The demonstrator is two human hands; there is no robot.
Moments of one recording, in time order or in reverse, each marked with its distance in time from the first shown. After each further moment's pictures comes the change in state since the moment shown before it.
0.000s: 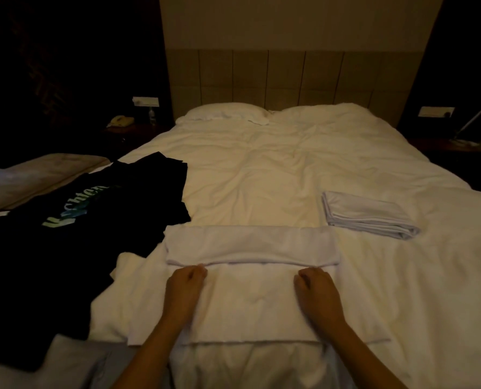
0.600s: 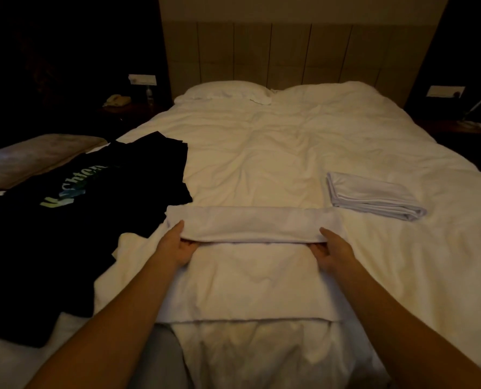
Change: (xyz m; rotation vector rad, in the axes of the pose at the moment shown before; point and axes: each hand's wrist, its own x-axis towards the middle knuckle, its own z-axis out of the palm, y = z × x) left_hand 0.065 0.032 -0.013 -1.091 -0.061 -0.639; right_hand 0.073 -0.005 -0.013 1.509 0.093 0.911
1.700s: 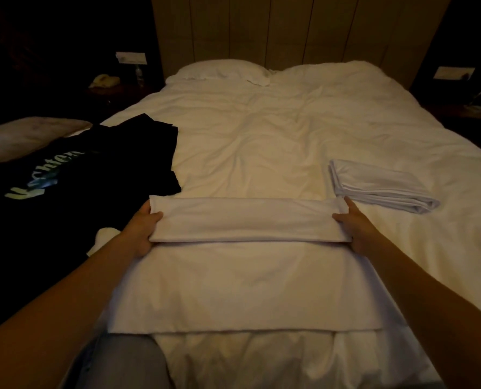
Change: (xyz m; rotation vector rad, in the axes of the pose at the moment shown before) left_hand 0.066 0.034 -0.025 0.665 -0.005 0.307; right_hand 0.074 -0.053 -0.014 -0.770 -0.130 -0.240
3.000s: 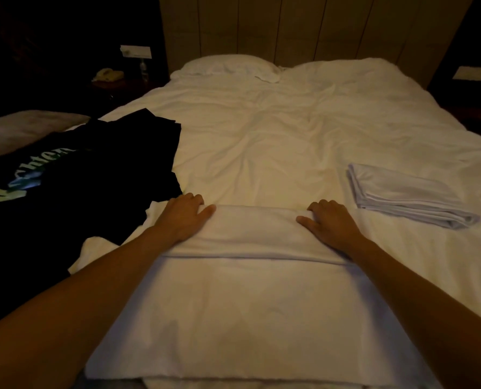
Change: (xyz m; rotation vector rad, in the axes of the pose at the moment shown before) left_hand 0.055 0.002 0.057 1.389 -0.133 0.580; right_hand 0.034 -0.005 0.070 -1.444 -0.035 -0.679
